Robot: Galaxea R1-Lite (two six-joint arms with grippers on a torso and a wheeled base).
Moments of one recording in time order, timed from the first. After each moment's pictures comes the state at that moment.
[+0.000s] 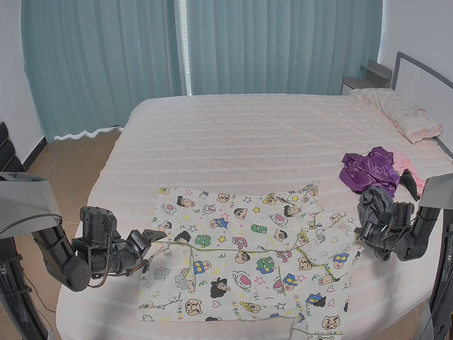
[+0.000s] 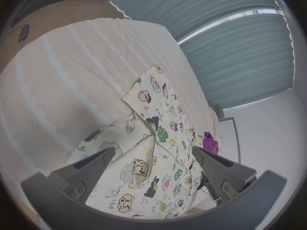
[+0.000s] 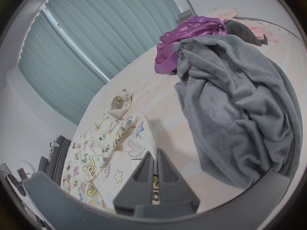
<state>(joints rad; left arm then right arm) -0.24 2.08 -0.40 -1.03 -0.23 -1.04 -0.18 2.42 -0.63 -1.18 0.34 0.41</state>
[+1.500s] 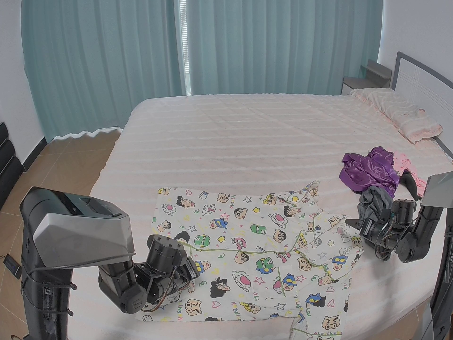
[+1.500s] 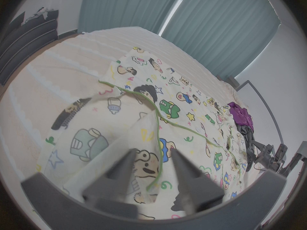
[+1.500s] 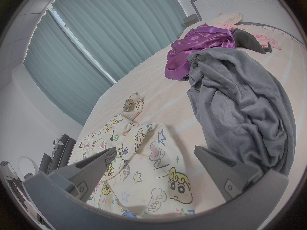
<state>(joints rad) -0.56 2.34 -0.56 -1.04 0.20 -0.84 -0.15 2.36 -0.57 -1.24 0.34 0.42</state>
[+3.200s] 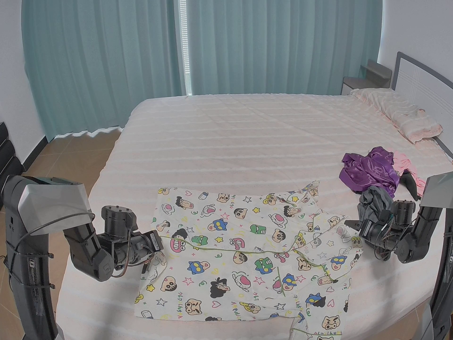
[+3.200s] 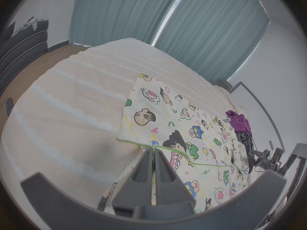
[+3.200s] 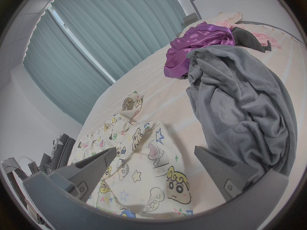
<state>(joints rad) -0.20 2.33 -0.64 -1.07 -0.09 -0.49 -0.15 2.37 -0.57 -1.24 0.34 0.42</state>
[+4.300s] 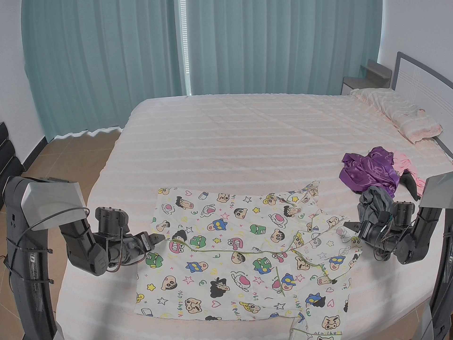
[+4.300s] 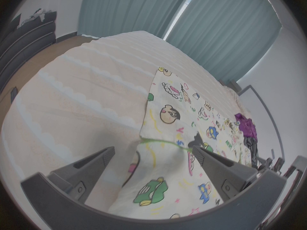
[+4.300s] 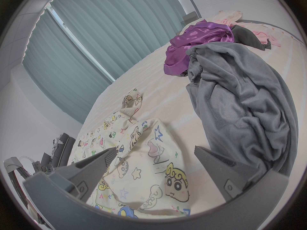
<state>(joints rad) -0.13 2.36 -0.70 -0.98 -0.14 -0.60 -0.14 2.37 -0.56 -1.24 0.34 0.42</state>
